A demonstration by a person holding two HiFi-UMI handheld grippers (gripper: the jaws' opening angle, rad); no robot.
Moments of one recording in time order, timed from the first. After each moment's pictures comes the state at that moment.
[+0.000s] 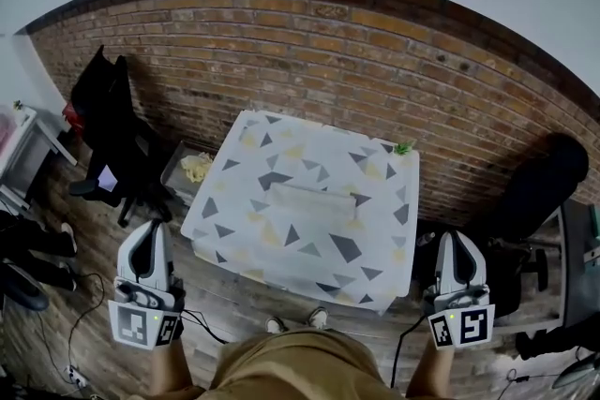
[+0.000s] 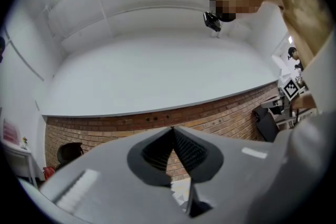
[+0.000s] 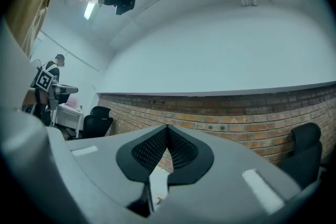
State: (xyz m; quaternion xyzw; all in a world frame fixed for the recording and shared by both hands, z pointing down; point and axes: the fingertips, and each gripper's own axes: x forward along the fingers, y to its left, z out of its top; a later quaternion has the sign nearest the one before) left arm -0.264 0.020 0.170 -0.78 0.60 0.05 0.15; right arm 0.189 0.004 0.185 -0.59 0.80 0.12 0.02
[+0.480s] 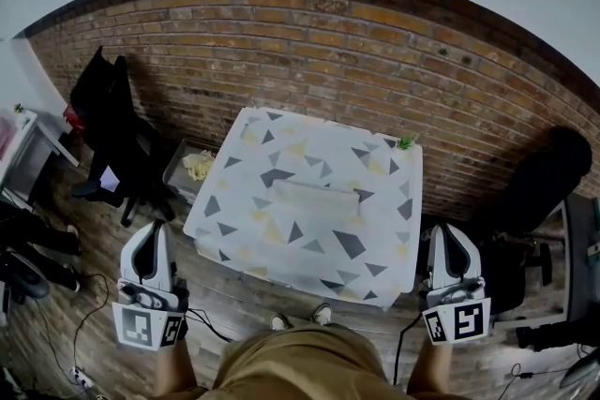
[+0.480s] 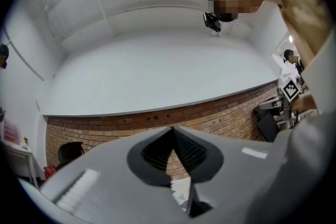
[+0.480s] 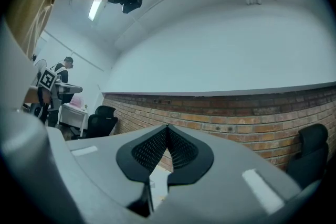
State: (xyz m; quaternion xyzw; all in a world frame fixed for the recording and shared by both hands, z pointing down) left arm -0.264 0.018 0.174 -0.78 0.60 0.05 0.15; right arm 0.162 -0.004 0.188 -0.57 0.81 0.13 0.02
